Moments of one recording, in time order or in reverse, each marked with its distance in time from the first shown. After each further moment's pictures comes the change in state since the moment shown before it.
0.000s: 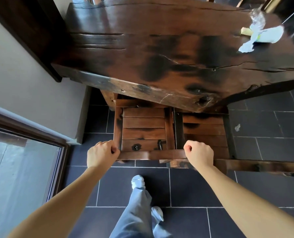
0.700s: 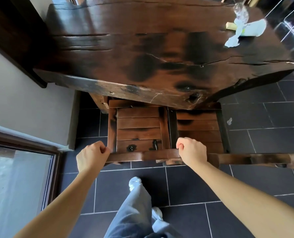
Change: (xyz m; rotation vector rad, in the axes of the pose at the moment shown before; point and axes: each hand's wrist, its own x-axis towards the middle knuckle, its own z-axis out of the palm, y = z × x) left_hand 0.016 0.007 0.002 -0.032 -0.001 -0.130; right_hand 0.003 -0.001 -0.004 -0.007 0.027 -0.010
